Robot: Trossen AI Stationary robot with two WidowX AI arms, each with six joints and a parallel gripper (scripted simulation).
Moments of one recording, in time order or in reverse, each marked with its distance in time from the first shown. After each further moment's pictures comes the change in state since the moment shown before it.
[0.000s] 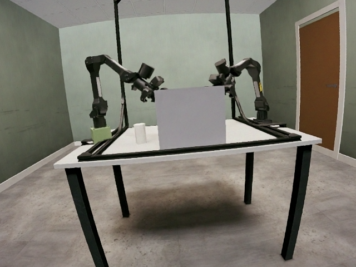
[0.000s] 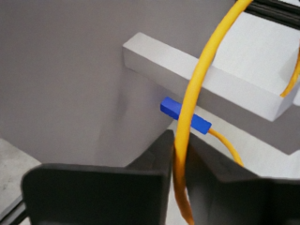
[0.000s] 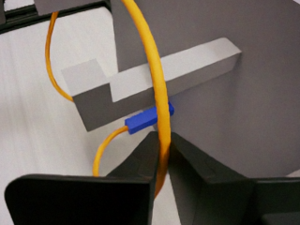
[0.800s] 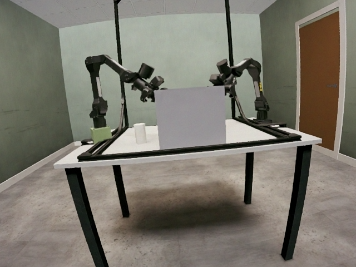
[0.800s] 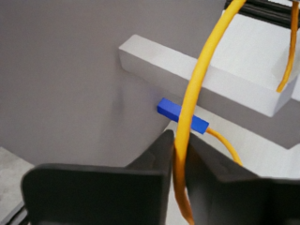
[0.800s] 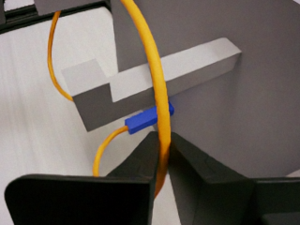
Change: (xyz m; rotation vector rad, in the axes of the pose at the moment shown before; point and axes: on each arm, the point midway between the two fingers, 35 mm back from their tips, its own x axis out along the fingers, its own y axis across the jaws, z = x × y) left arm 0.000 0.001 0.000 0.032 -0.014 -0.039; right arm 0.000 0.000 0.000 0.000 0.000 0.000
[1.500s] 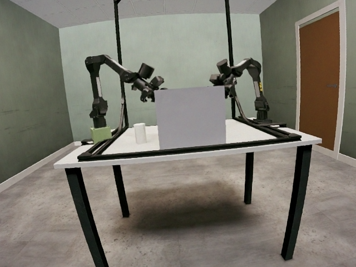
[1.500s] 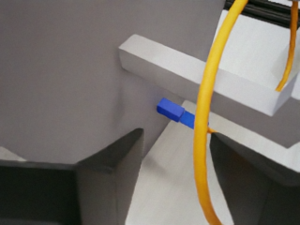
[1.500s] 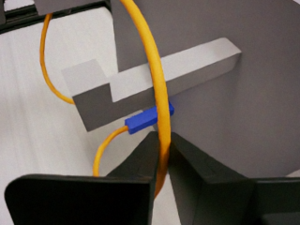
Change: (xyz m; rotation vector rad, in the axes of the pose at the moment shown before) left arm 0.000 0.000 0.000 0.001 0.000 -0.001; right arm 0.000 0.000 0.000 0.000 0.000 0.000
